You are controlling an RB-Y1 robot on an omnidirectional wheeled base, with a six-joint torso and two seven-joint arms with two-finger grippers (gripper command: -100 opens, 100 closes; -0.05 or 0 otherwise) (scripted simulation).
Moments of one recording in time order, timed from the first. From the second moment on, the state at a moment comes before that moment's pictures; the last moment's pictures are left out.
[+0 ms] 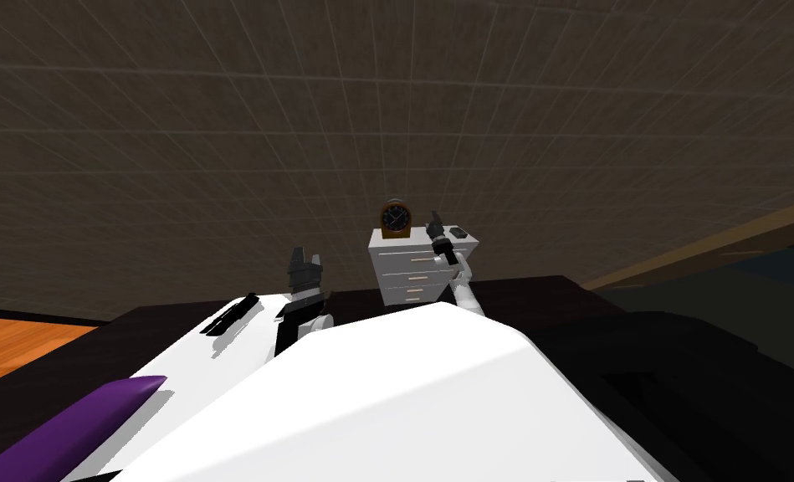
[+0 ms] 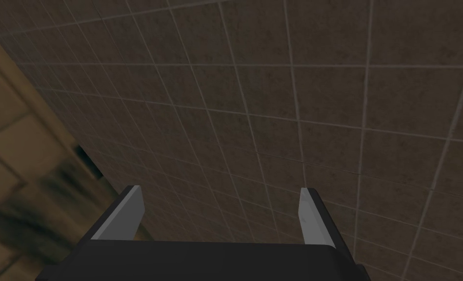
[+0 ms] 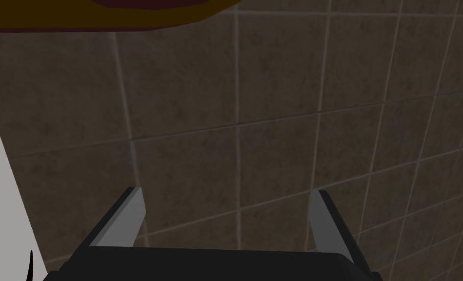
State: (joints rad) left arm 0.49 0.00 0.00 -2.22 0.07 -0.36 -0.12; right arm -0.06 -0.23 -0.13 -1.93 0.10 -0.02 -0.31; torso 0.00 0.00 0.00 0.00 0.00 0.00
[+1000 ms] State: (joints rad) left arm 0.49 0.00 0.00 -2.22 0.07 -0.36 -0.12; right arm -0.35 -0.29 -0.19 -1.75 0.10 0.22 -0.47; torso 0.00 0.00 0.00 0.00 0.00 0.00
